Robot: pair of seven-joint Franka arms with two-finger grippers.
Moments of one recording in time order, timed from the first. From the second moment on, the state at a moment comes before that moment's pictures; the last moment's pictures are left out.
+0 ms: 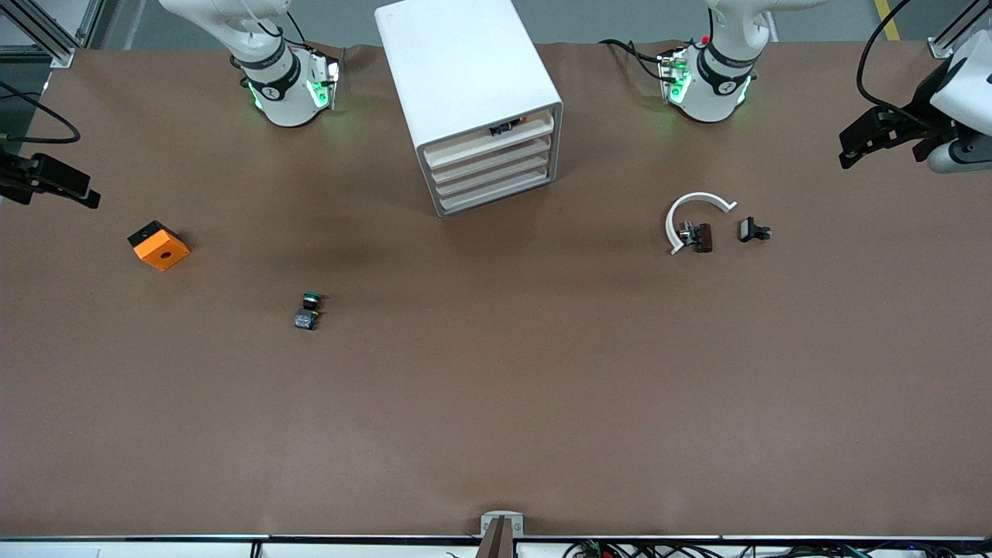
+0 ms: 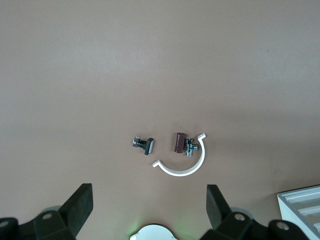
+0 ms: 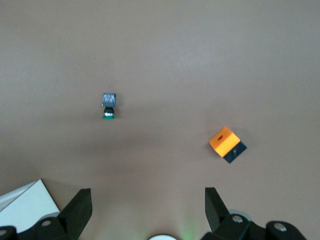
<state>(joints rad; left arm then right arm) 0.03 -0.13 -0.11 -1.65 0.04 1.47 -0.14 -0.03 0.04 -0.06 -1.47 0.02 1.40 0.00</state>
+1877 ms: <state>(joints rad) -0.23 0.43 -0.13 -1.62 0.01 1.62 -0.95 -0.07 0.22 -0.07 -1.43 0.04 1.43 -0.12</state>
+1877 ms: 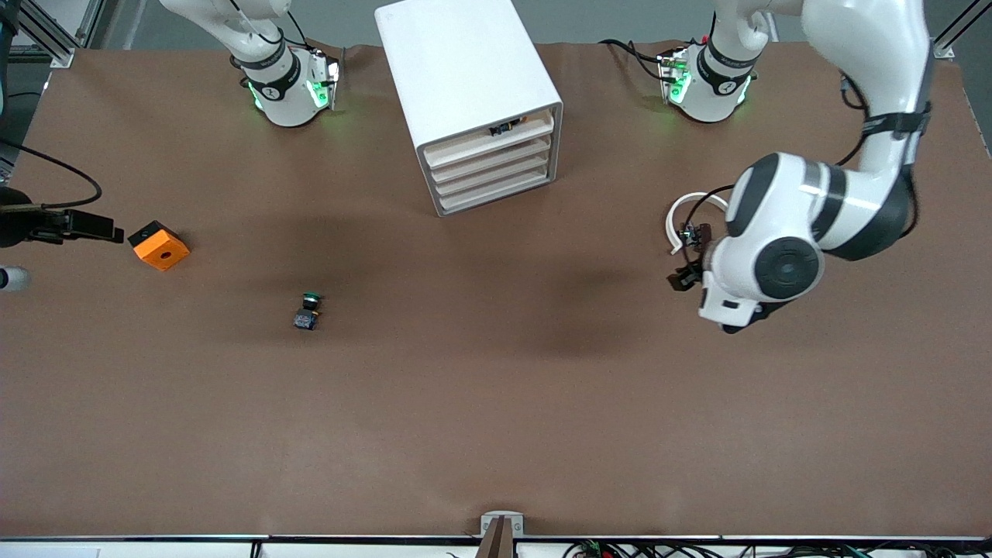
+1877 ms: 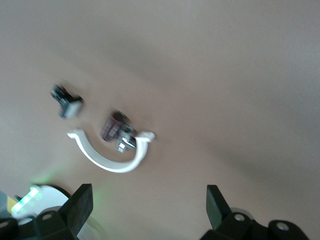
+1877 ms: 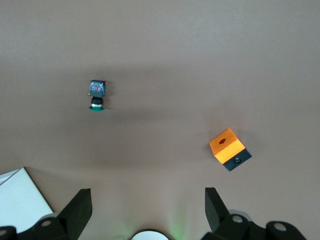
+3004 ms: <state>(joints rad) -0.42 0.69 -0.13 -1.58 -0.42 1.72 -1.72 0.14 0.14 -0.04 -1.79 0.08 1.82 0.31</state>
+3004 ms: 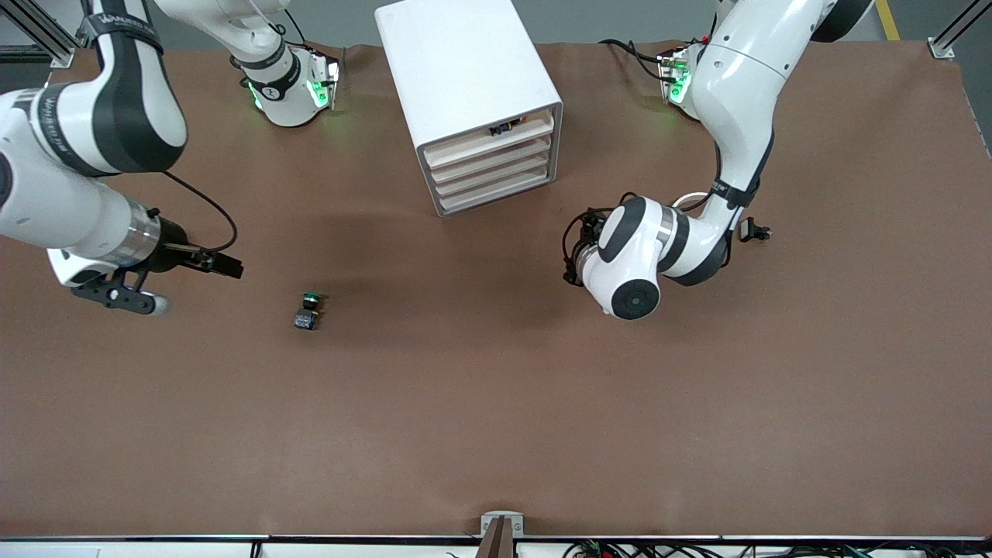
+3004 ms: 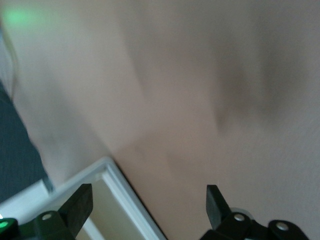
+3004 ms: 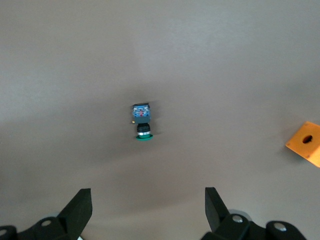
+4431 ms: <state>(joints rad) -0.49 0.87 -0.13 -1.56 -0.92 1.66 -1.93 0.24 0.34 -0.05 -2.20 0.08 2.62 0.33</state>
